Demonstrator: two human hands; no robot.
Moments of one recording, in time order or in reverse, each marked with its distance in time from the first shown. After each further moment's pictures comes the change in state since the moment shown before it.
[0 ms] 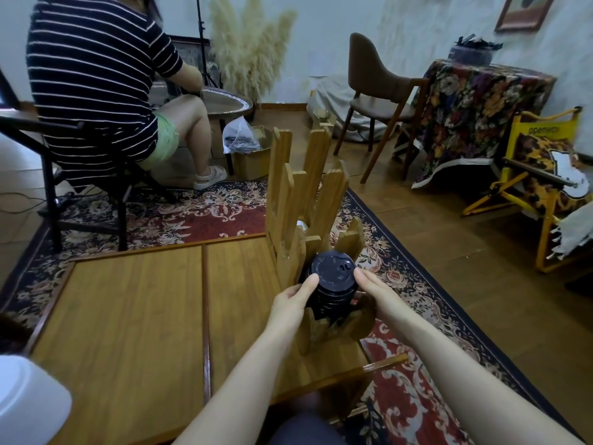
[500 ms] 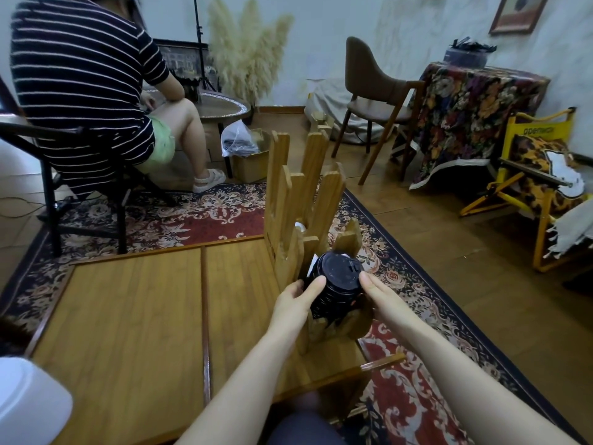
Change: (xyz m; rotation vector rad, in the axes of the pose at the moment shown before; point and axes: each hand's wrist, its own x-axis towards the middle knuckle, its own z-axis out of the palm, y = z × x) left_hand -0.006 0.005 0.008 0.060 -0.014 0.070; right_hand -0.012 0.003 -0.003 -0.016 0.047 -0.048
